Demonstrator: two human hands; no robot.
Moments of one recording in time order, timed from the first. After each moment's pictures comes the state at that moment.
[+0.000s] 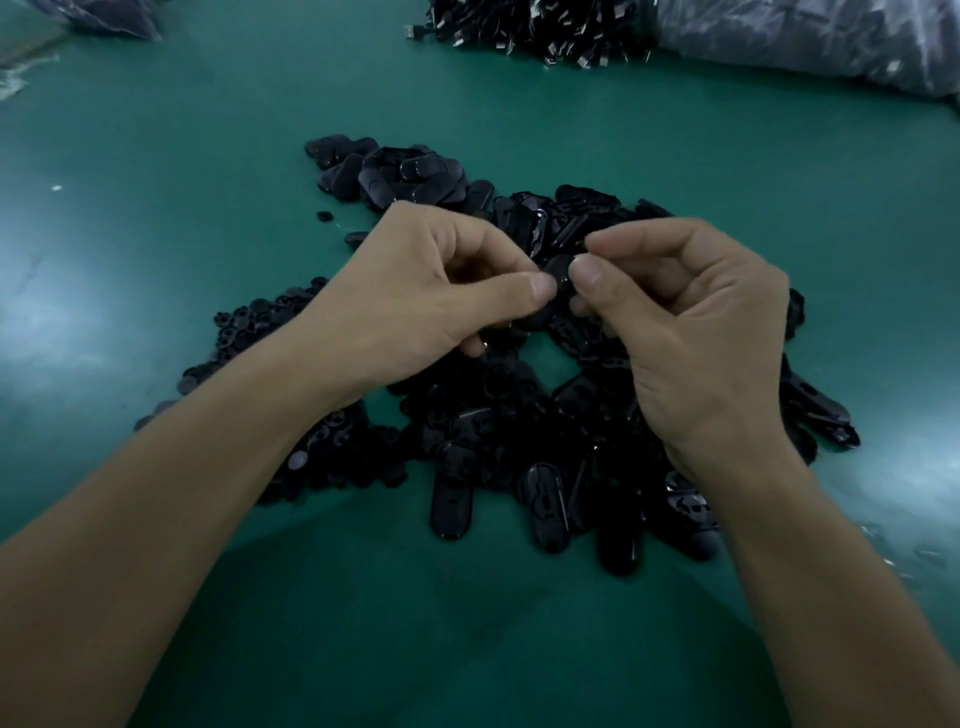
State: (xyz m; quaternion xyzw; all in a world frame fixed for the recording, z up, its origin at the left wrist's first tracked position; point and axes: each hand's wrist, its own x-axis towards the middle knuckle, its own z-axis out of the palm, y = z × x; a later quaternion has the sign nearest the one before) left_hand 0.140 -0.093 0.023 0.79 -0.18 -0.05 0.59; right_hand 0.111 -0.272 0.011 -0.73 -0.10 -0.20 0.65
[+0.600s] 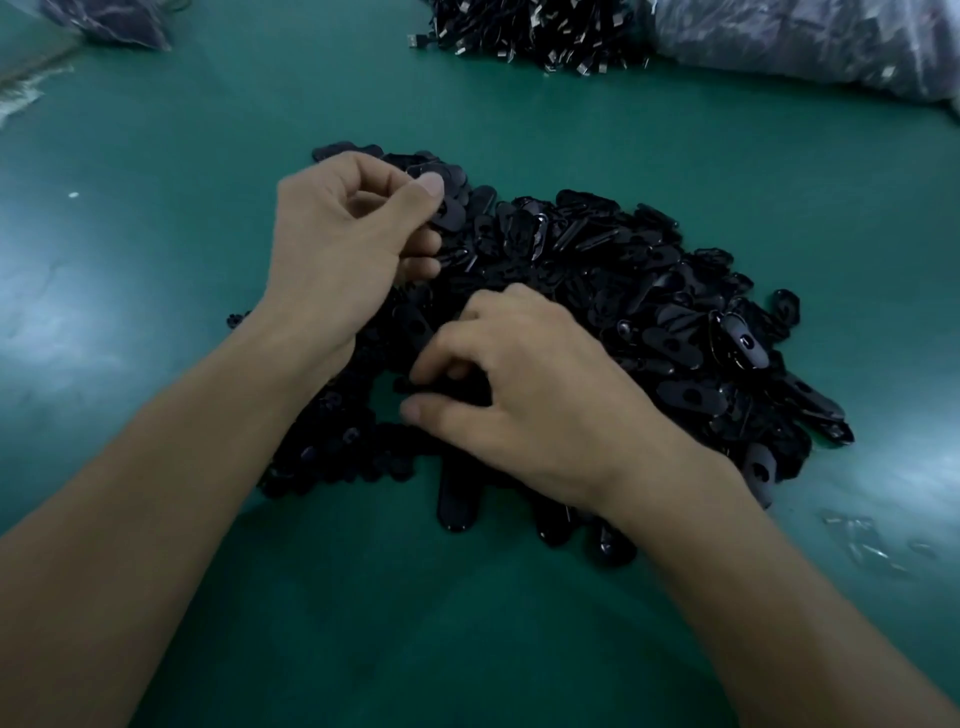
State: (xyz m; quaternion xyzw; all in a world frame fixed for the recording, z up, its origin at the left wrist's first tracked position) left_hand 0.161 -0.076 0.017 0.69 0.00 0.11 0.71; right_hand 0.097 -0.226 0.025 -0.93 -0.28 -0.01 0.24
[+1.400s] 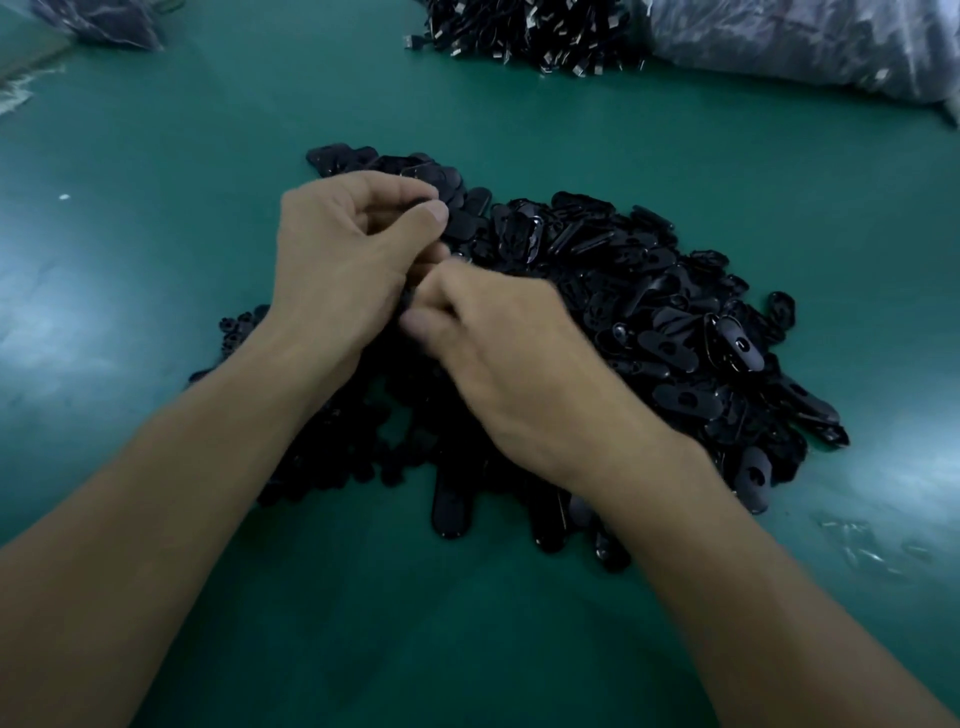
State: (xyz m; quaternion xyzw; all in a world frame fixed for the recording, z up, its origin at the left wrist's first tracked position) left_hand 0.159 -0.082 0.013 0.72 -0.01 0.13 0.68; right_hand 0.109 -0.214 0.027 -0.90 -0.22 0.01 0.38
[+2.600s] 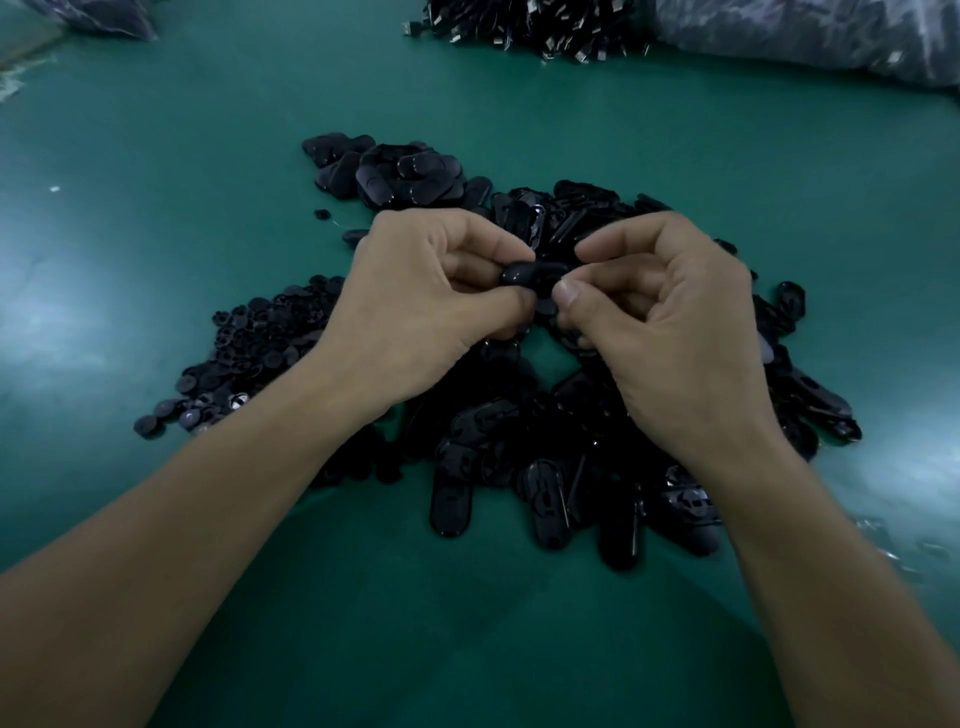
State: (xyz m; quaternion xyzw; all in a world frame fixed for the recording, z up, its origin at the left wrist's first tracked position) left_hand 0.136 -0.102 0.012 0.76 -0.12 0.00 0.63; right_hand 0.111 -0.274 0.011 -0.82 -0.08 -0.16 0.54
